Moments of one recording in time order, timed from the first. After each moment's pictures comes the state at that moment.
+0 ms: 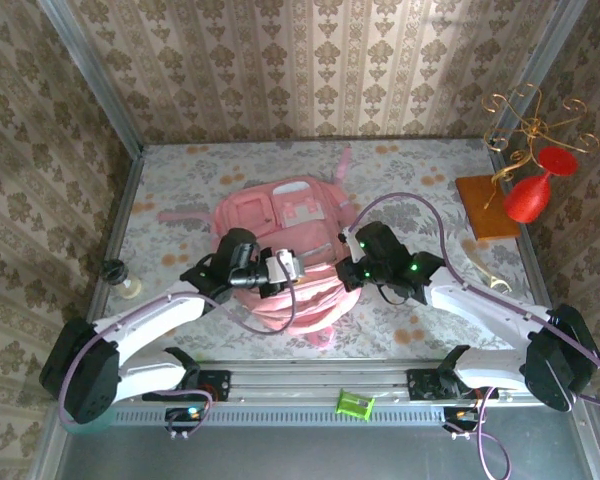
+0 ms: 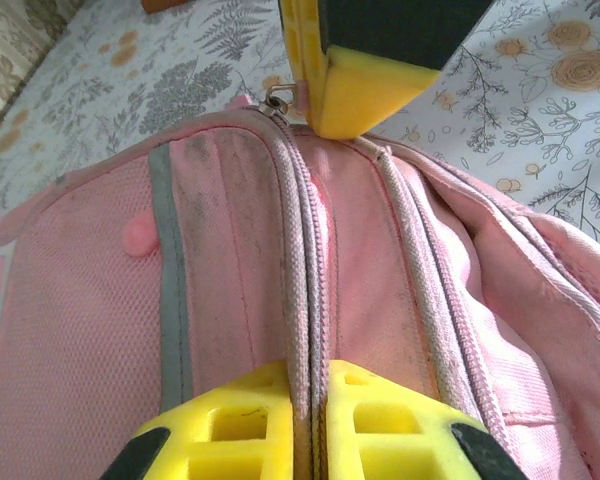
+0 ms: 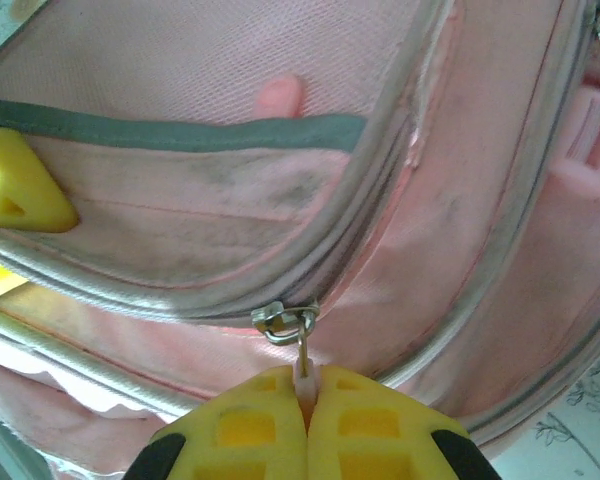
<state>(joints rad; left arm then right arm) -0.69 1.15 0.59 -0.04 0.48 0.69 0.68 1.22 0.81 -0.39 -0.09 0.28</state>
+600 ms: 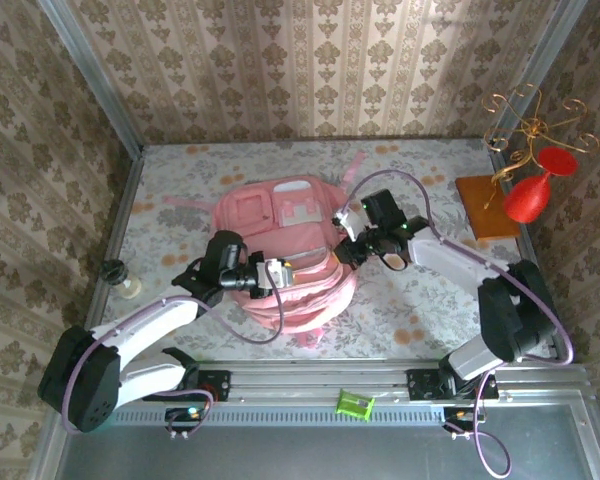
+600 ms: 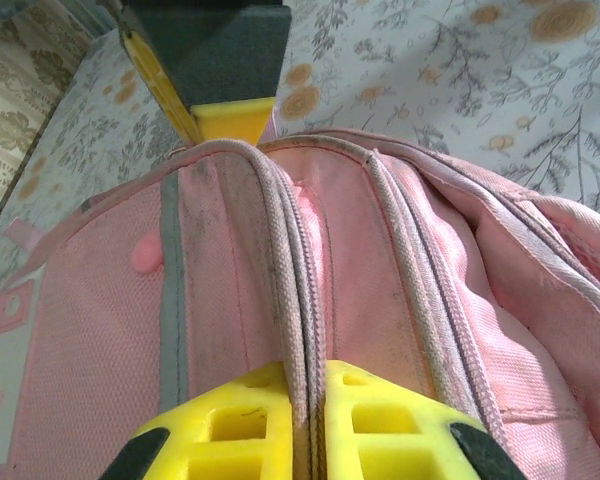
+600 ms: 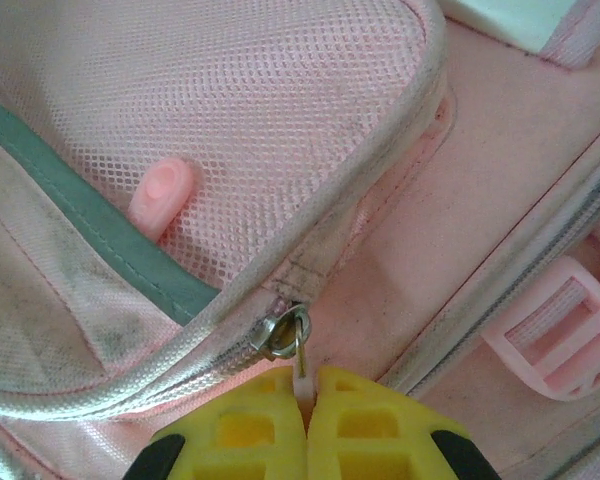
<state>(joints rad) -0.61 1.12 0.53 -0.01 0.59 0.89 0.45 1.56 1.03 -0.44 -0.46 -0.16</state>
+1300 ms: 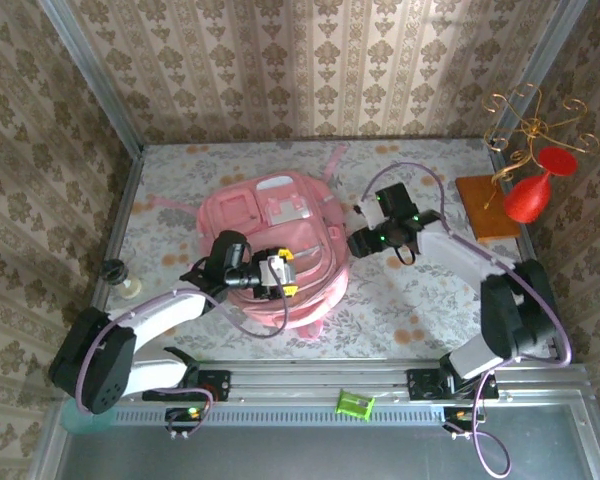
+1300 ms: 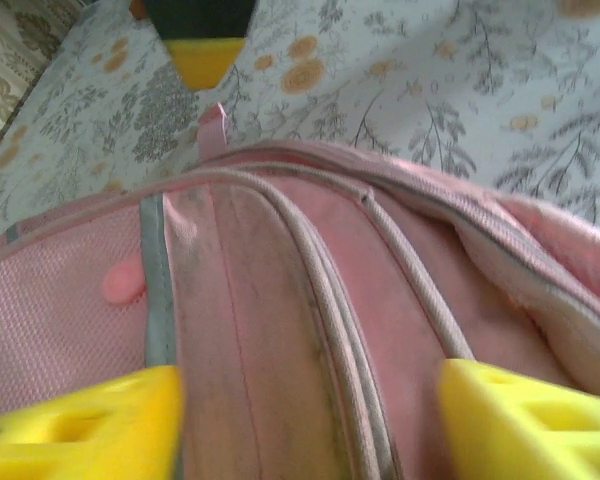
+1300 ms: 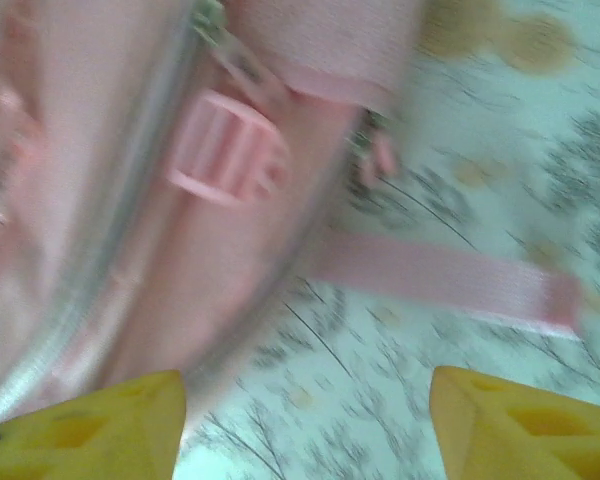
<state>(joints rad) -0.60 1.23 0.52 0.11 0.61 0.79 0.36 1.48 0.98 -0.48 -0.14 -0.03</state>
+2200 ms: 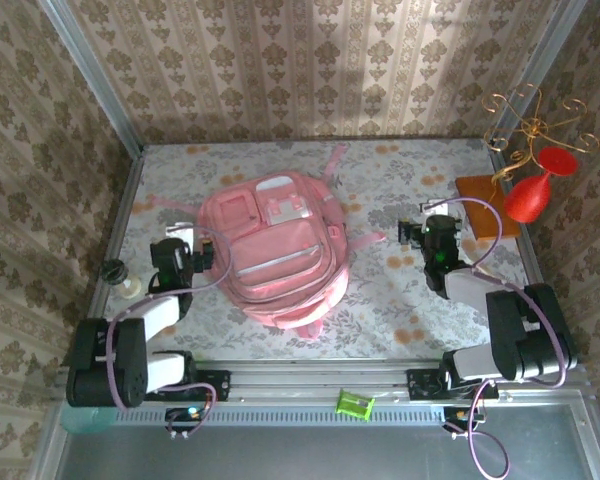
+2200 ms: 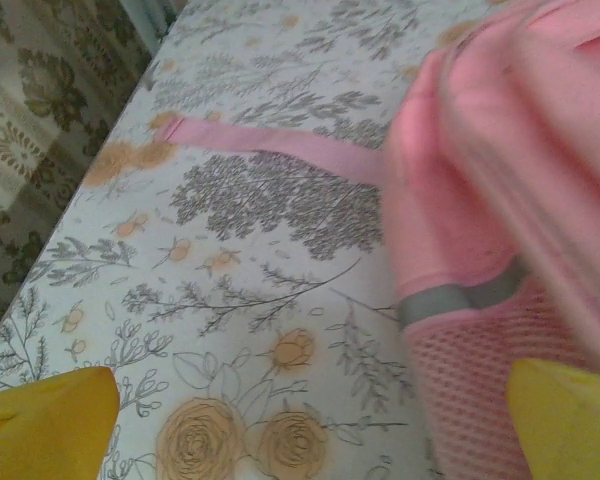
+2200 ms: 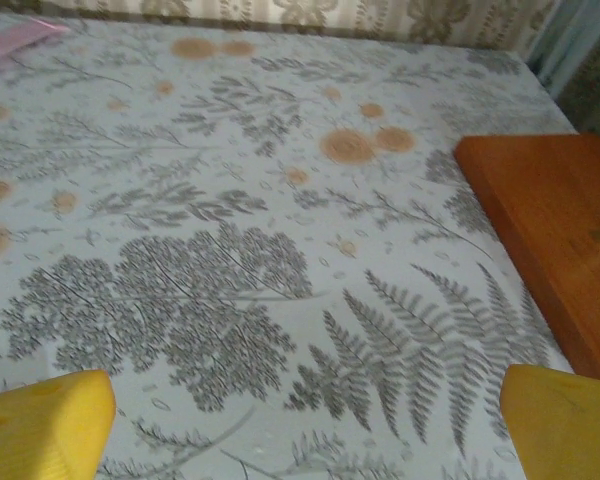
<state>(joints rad) -0.06 1.25 0.30 0.49 -0.19 0.12 0.11 1.41 0.47 0.48 0.27 -0.01</state>
